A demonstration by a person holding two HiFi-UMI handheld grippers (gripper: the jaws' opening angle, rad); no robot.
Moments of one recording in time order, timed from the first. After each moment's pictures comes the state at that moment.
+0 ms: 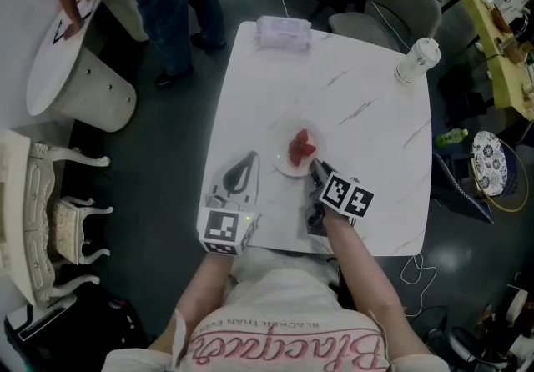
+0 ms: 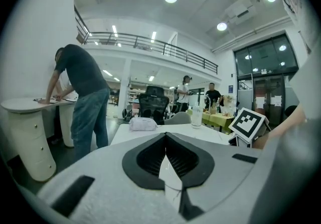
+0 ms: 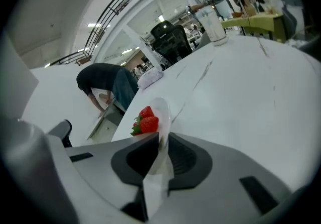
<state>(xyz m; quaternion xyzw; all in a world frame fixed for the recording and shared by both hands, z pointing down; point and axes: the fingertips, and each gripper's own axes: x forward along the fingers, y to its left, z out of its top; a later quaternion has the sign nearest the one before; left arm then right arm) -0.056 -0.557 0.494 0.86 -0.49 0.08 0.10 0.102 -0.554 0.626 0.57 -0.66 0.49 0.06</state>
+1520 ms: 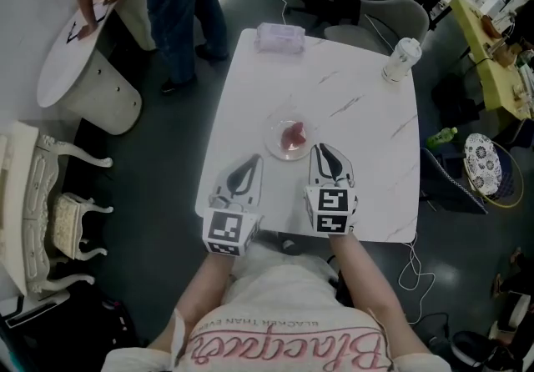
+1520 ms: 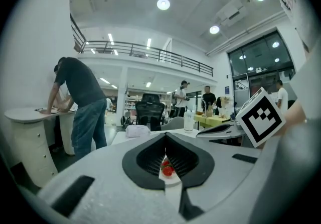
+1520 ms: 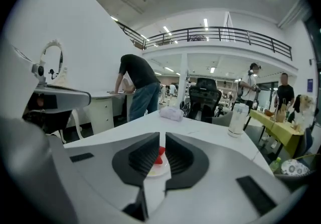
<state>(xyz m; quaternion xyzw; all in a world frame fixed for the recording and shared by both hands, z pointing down) -0.037 -0.480 0.456 0.87 -0.49 0.07 0.06 0.095 -0.515 0.495 0.59 -0.78 0.08 0.19</state>
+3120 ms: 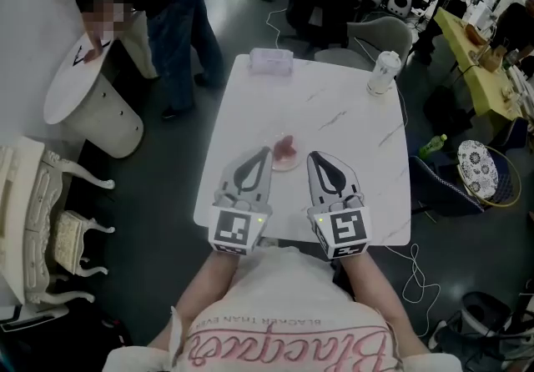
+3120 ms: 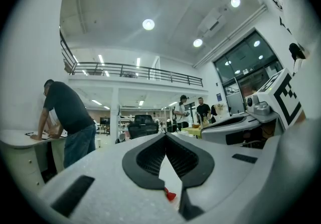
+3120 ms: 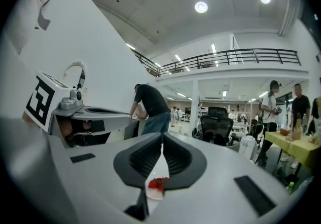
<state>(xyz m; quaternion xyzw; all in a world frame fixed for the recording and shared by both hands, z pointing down) 0.008 -0.464 0.367 0.88 -0.47 0.01 -0.05 0.091 -0.457 0.378 0.53 -0.84 -0.03 0.07</state>
